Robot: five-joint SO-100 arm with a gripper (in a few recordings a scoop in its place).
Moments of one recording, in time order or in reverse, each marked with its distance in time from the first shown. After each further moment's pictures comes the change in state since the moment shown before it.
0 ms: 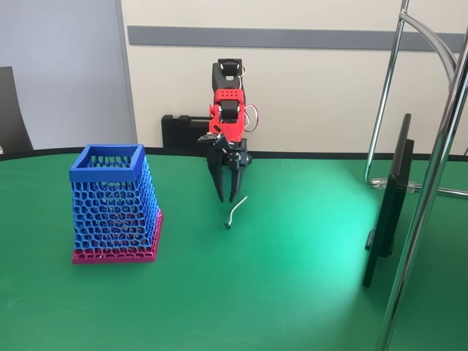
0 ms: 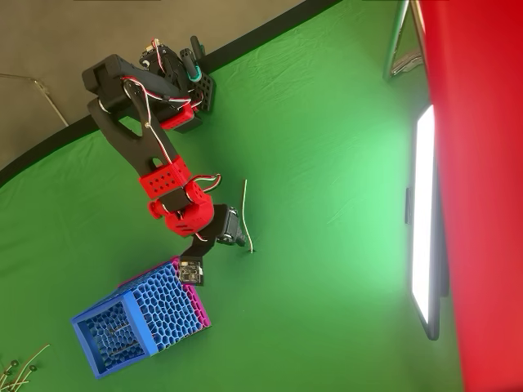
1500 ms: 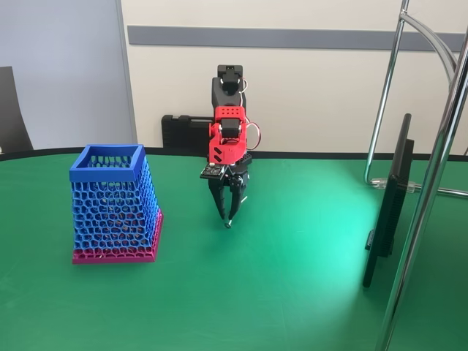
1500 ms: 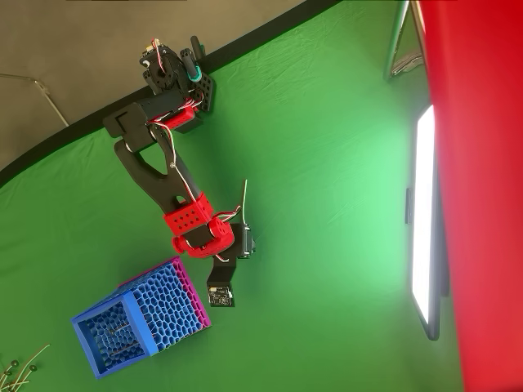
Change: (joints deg) arm 0.4 -22.9 -22.1 11.3 -4.0
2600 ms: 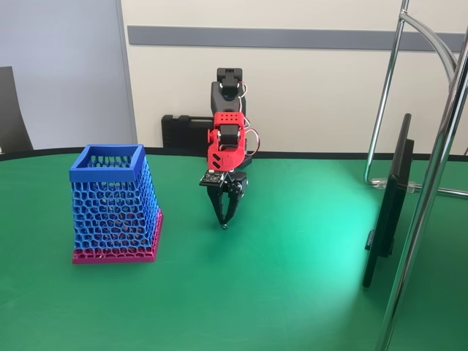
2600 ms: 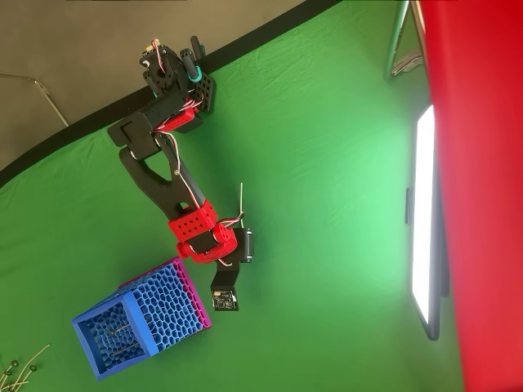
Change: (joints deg) arm 0.7 -4.8 -3.8 -1.0 -1.2
